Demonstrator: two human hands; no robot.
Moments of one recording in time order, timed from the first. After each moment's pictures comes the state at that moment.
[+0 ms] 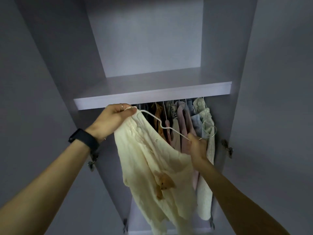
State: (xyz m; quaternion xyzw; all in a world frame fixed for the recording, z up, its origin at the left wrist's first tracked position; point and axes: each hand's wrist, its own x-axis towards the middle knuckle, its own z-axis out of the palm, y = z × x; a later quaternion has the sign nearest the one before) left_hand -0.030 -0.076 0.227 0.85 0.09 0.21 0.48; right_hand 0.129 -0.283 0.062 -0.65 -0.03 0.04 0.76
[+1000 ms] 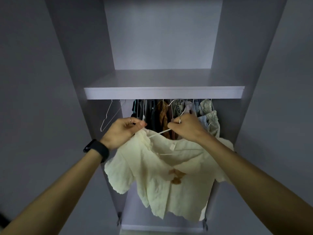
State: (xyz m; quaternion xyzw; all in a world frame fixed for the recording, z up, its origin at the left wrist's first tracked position) left_hand -0.039 -0.042 0.153 0.83 0.09 0.19 0.51; right_hand 0.127 -0.243 0.152 -0.83 -0.41 -0.01 0.39
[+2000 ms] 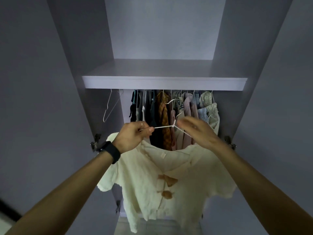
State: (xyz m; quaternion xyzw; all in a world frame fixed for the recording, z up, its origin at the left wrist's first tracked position) left_hand -0.034 -0.062 0.109 0.91 0.06 0.20 0.36; right_hand 0.115 -0.292 0.117 -0.79 -0.39 0.11 0.46
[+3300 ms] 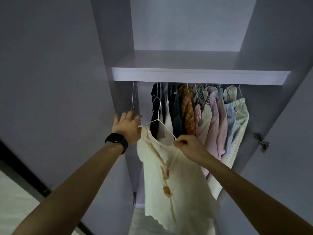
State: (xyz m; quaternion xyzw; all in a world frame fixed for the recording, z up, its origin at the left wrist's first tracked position) left_hand -0.075 0.066 0.084 0.97 0.24 0.09 -0.03; right_hand 0.033 -0.168 0.046 -0.83 -0.34 0.14 0.41
